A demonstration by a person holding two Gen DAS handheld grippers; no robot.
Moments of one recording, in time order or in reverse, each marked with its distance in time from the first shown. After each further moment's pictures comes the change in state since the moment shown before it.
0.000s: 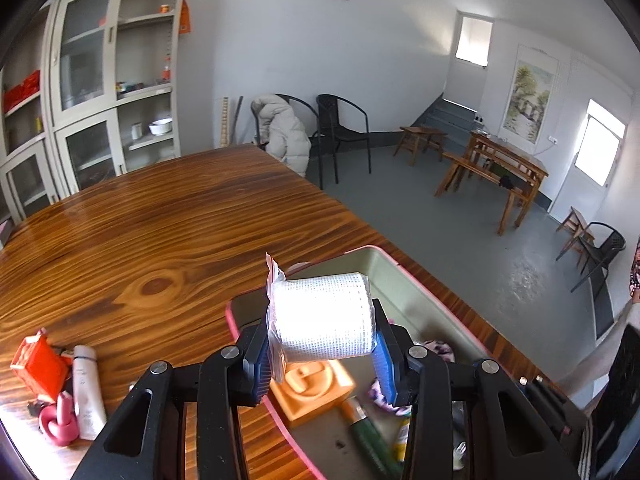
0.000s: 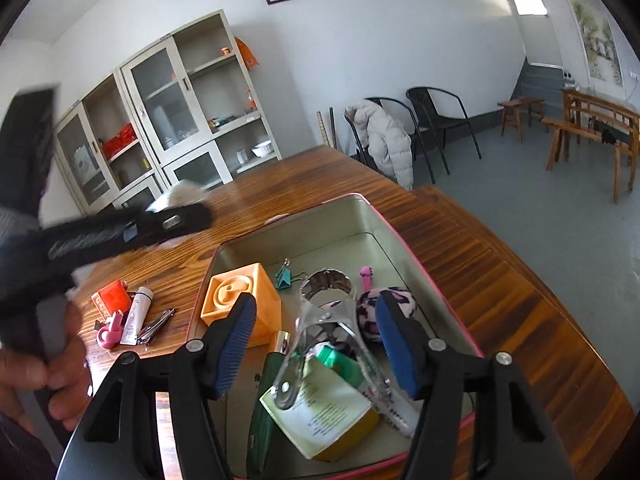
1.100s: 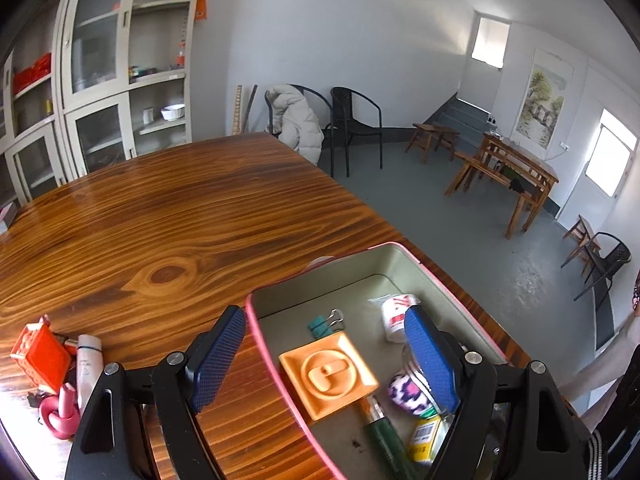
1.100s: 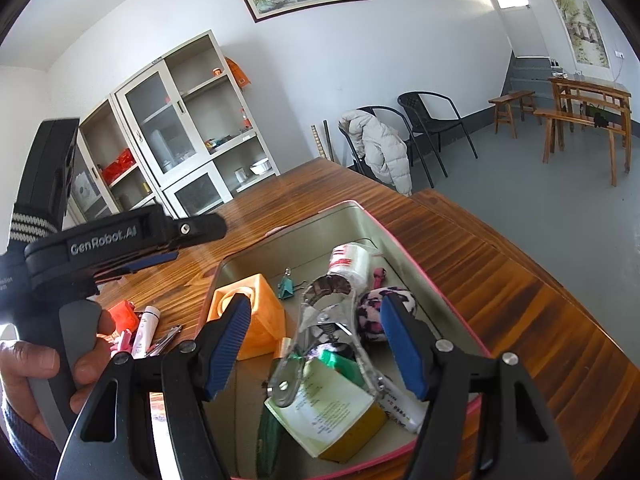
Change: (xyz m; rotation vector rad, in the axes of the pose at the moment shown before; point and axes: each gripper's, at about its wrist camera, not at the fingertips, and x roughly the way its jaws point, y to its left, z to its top) left arm -0.006 0.025 -0.008 -0.062 0.018 0.044; right arm -0.008 -0.005 -0.001 0.075 -0.055 0.022
